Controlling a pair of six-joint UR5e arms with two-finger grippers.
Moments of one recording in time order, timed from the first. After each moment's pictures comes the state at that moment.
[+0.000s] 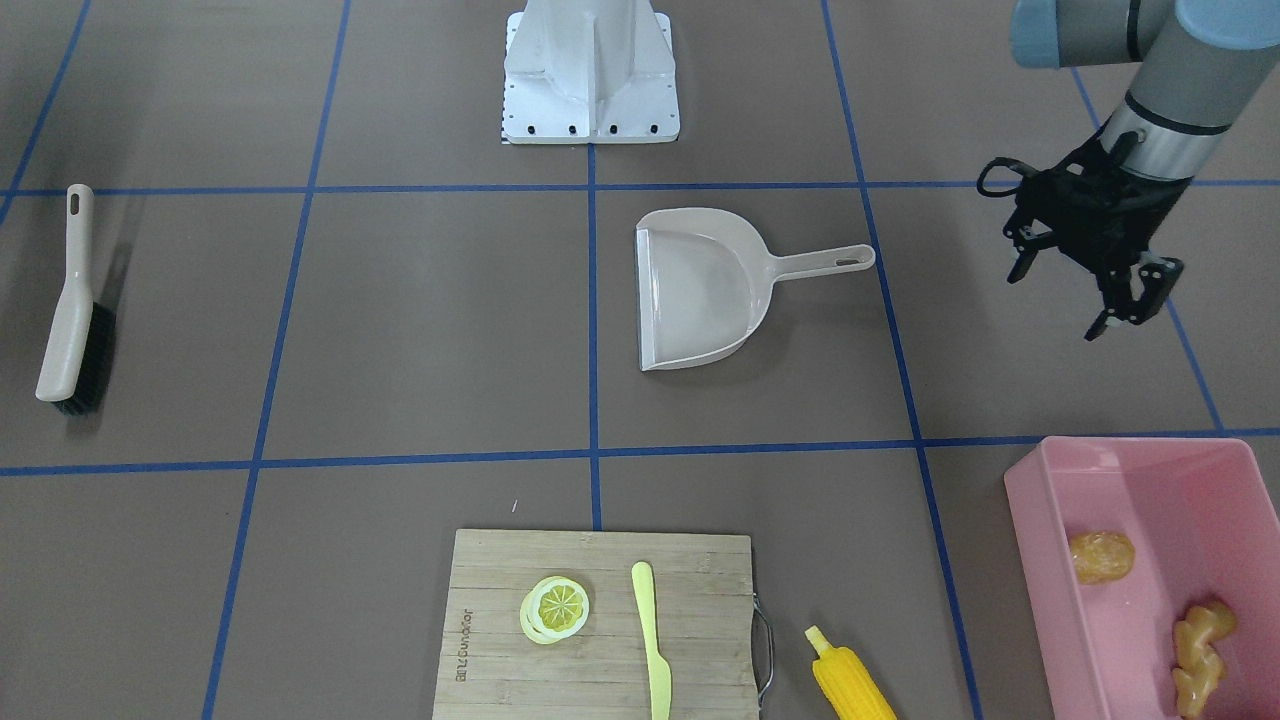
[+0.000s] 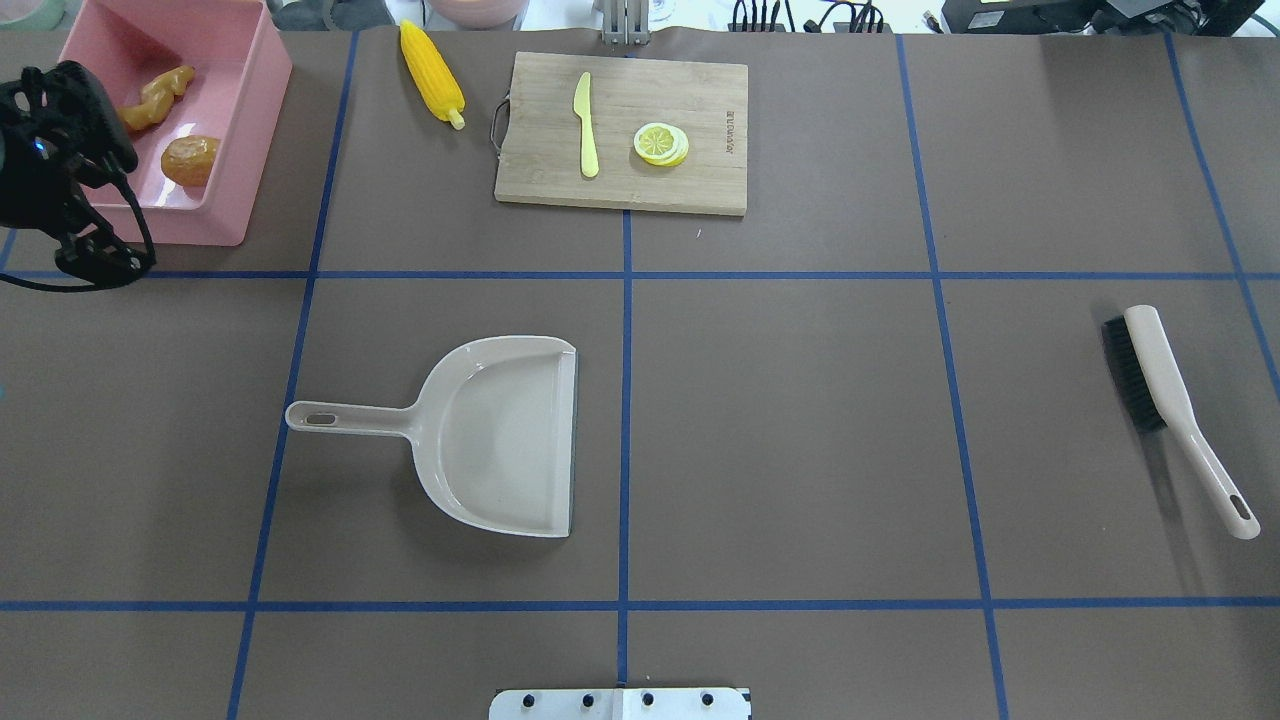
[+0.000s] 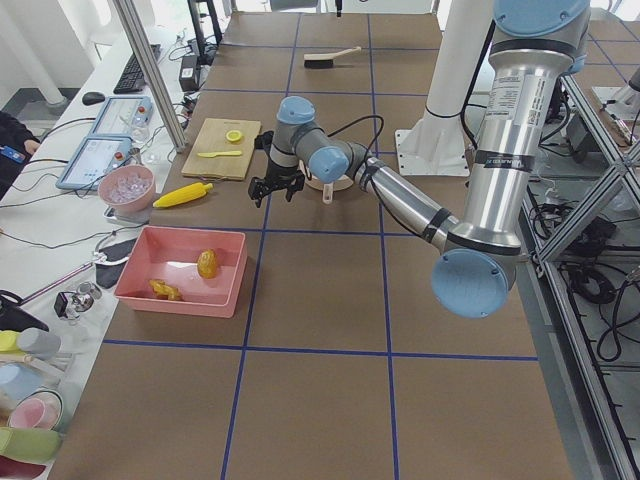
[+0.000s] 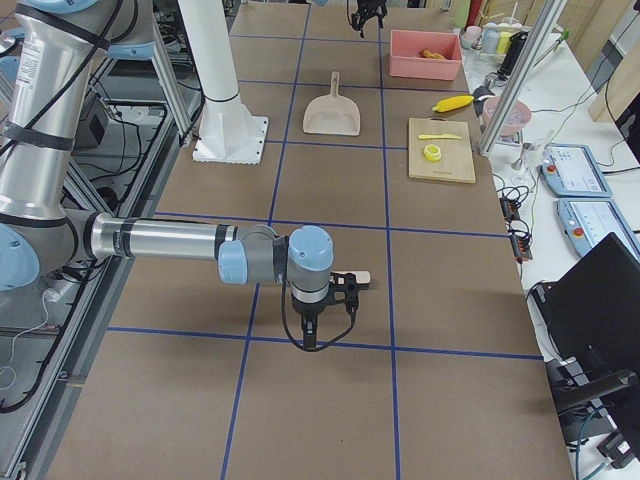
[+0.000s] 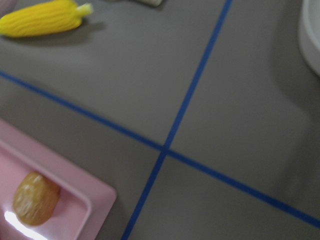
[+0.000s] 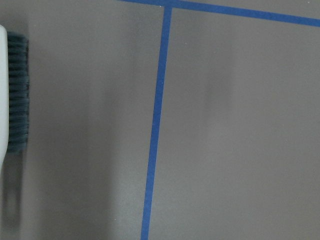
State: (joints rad) left arm -1.06 -1.73 -1.99 -1.67 -2.00 0.21; right arm 1.46 -1.87 1.84 -1.47 2.27 0.03
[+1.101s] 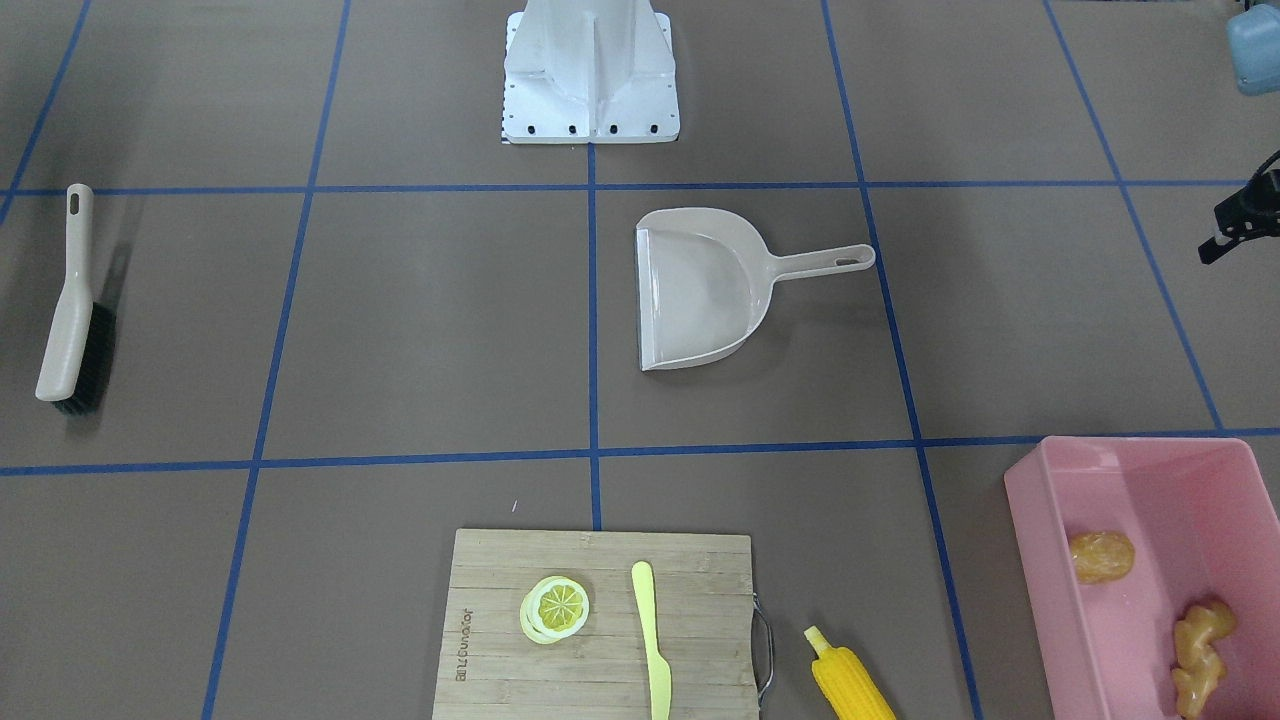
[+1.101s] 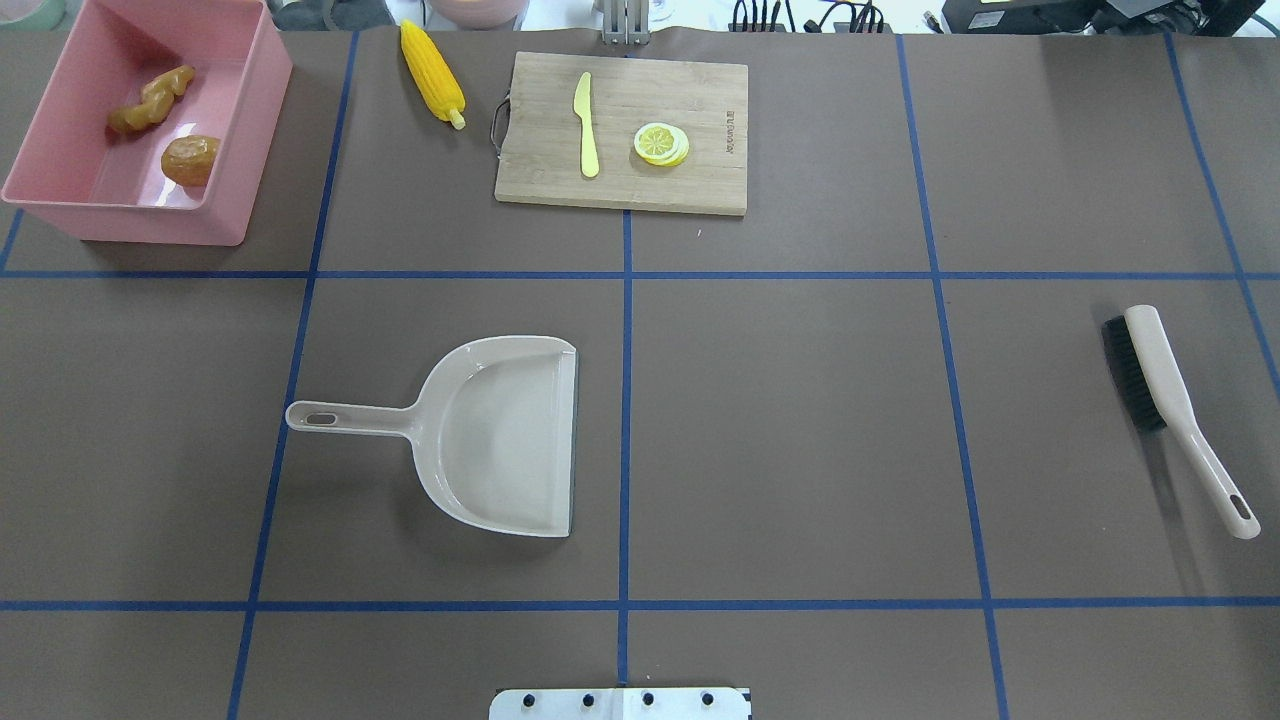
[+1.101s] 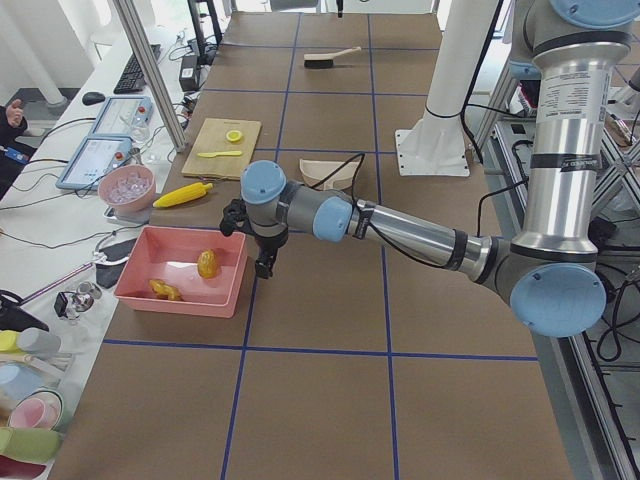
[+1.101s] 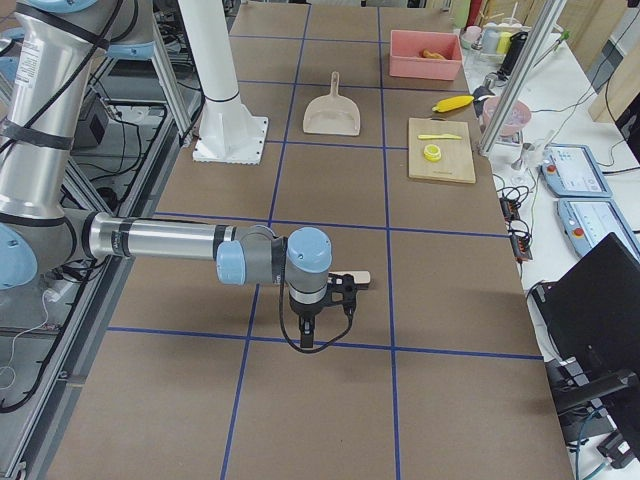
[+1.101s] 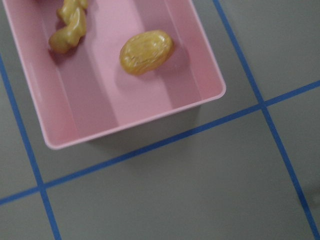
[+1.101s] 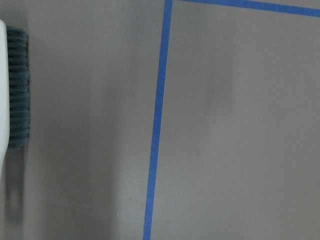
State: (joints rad) left arm -1.46 -1.54 -1.82 -1.61 -2.46 -0.06; right arm 1.46 -1.88 1.84 -1.48 2.28 0.03
